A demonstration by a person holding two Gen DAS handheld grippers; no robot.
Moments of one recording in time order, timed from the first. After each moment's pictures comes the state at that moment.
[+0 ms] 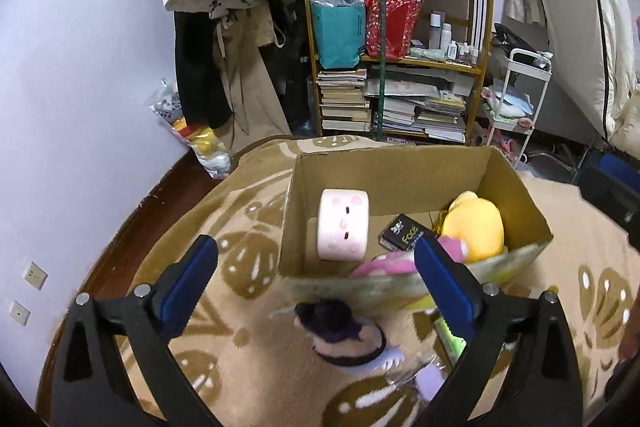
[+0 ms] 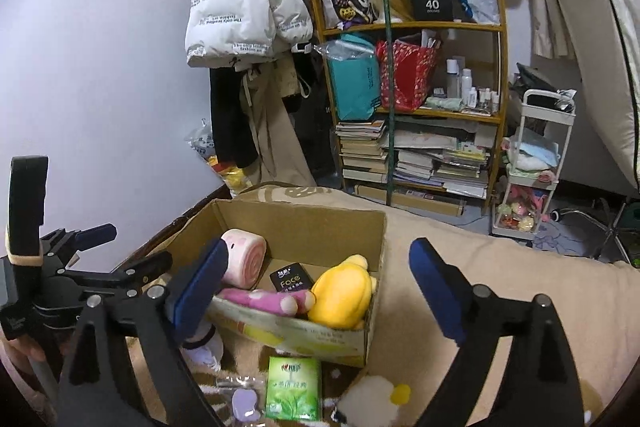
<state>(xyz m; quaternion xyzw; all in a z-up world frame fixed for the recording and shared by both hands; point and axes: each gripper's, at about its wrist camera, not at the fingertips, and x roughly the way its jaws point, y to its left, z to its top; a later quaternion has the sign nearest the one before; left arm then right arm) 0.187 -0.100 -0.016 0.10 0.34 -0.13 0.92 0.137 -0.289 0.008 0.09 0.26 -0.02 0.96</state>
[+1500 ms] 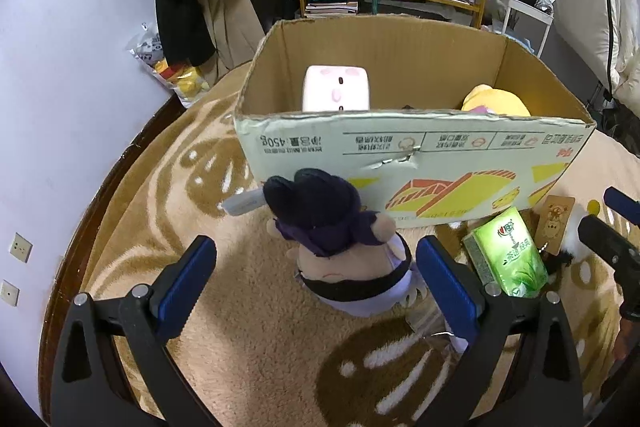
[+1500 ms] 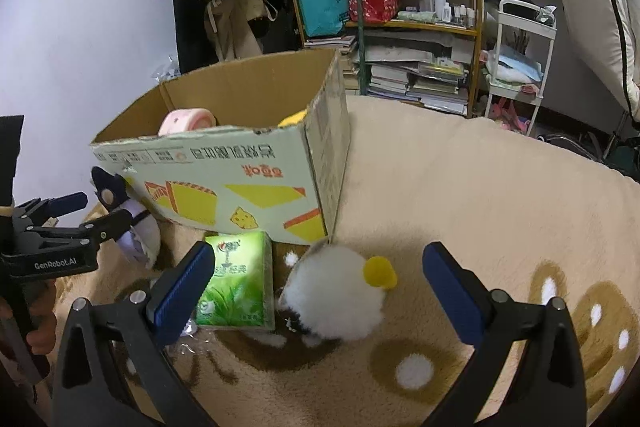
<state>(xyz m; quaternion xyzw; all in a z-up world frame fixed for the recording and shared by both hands) 0.185 -0.093 -0.111 0.11 0.43 -0.14 0.88 0.110 -0.298 -0.109 0.12 0.38 -0.05 0.92</state>
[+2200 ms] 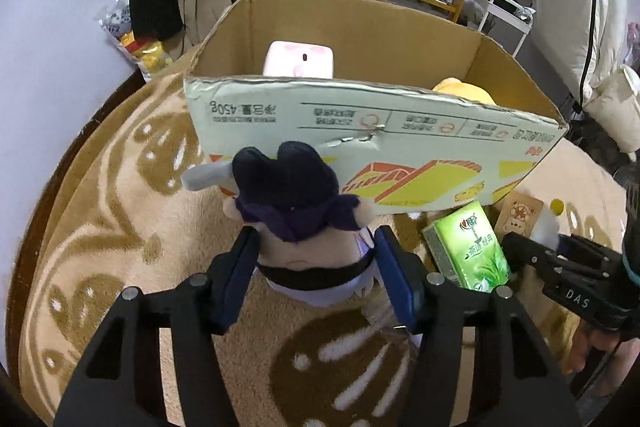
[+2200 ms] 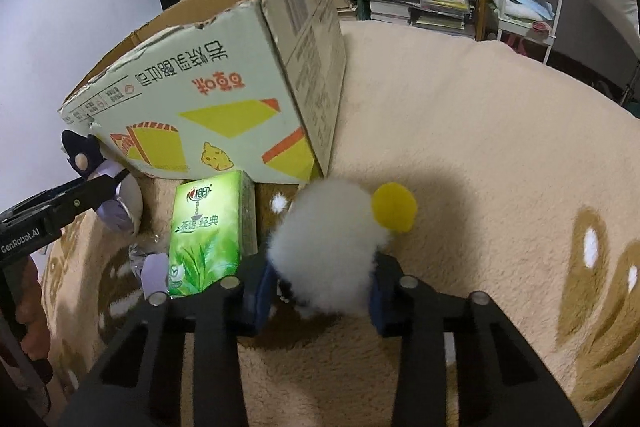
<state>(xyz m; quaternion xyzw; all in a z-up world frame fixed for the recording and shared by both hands) 0.186 -0.093 -0.121 0.06 0.46 -0.20 0.86 0.123 -0.312 -0.154 0.16 0.47 -0.03 0.87</state>
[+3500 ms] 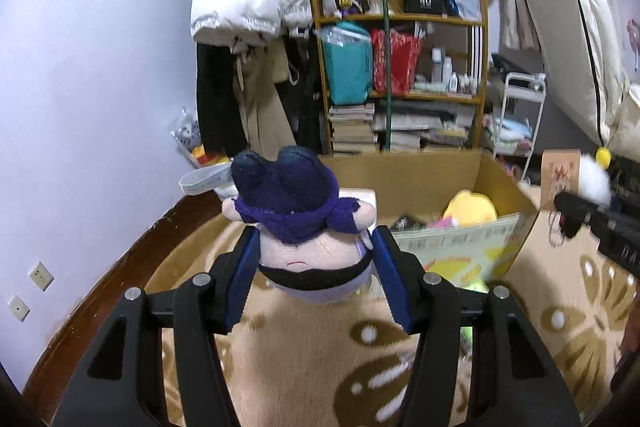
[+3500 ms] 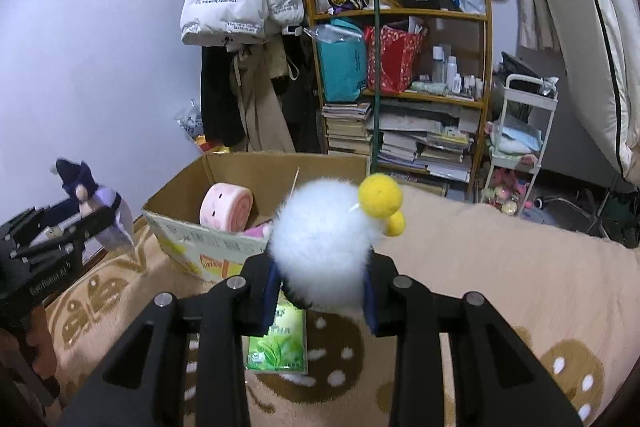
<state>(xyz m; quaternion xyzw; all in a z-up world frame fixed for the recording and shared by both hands) 0.130 -0.069 -0.019 0.08 0.26 -0.12 0.95 0.102 -0.279 -0.025 0.07 0.28 -0.04 0.96</state>
